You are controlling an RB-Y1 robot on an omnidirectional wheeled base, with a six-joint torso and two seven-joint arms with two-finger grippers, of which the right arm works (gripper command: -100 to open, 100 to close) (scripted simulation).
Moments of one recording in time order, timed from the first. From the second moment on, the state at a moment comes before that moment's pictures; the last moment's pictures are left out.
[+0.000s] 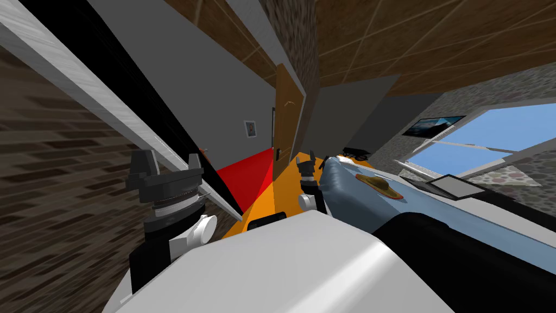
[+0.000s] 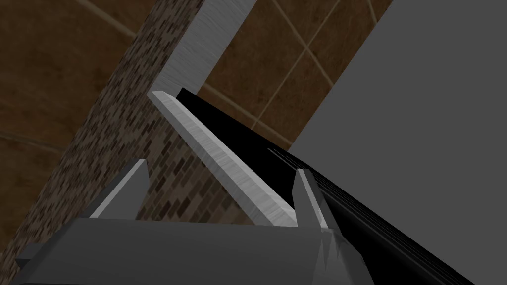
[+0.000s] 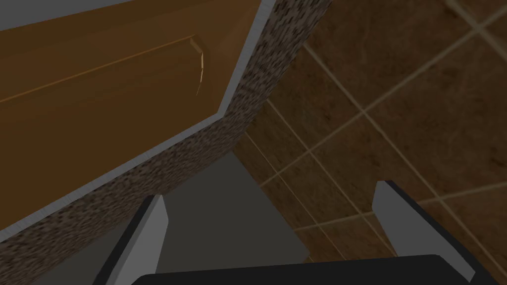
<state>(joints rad) 0.46 0.01 0.07 -2.29 -0.08 -0.39 -0.12</state>
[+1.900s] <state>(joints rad) 0.21 -0.11 0.13 -1.83 -0.11 -0.41 -0.16</state>
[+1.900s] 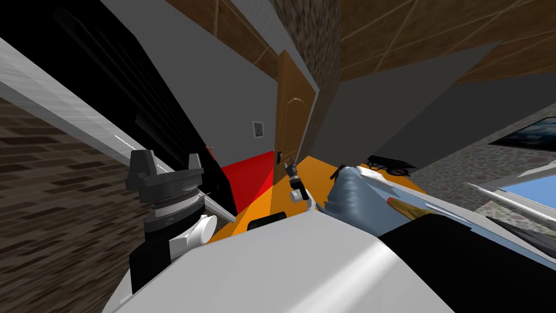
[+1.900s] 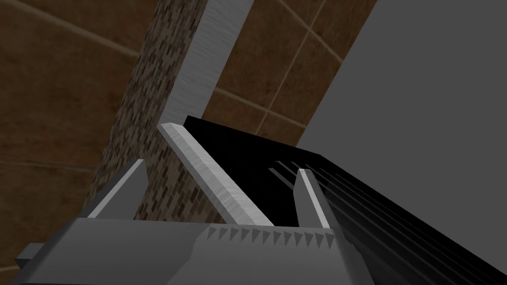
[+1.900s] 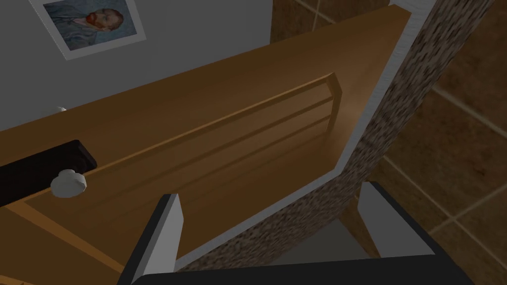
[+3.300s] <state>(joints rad) 0.01 -0.20 0.18 -1.48 -0.13 -0.42 -0.20</state>
